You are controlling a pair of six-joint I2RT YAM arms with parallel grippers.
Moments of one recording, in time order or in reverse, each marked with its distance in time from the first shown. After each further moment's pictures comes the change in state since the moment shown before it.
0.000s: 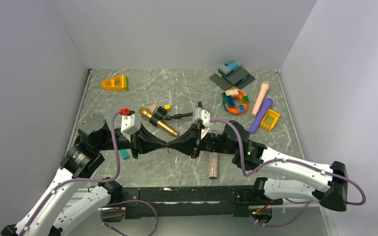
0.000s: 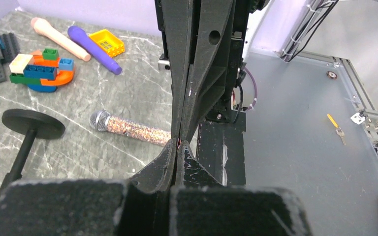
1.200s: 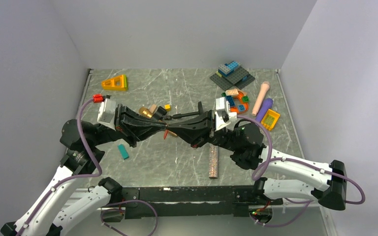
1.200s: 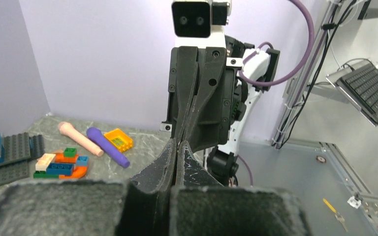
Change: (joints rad) left arm -0.013 0.028 0.039 0.532 -0.090 -0.363; right arm 0.004 0.007 0.025 0.411 0.060 0.047
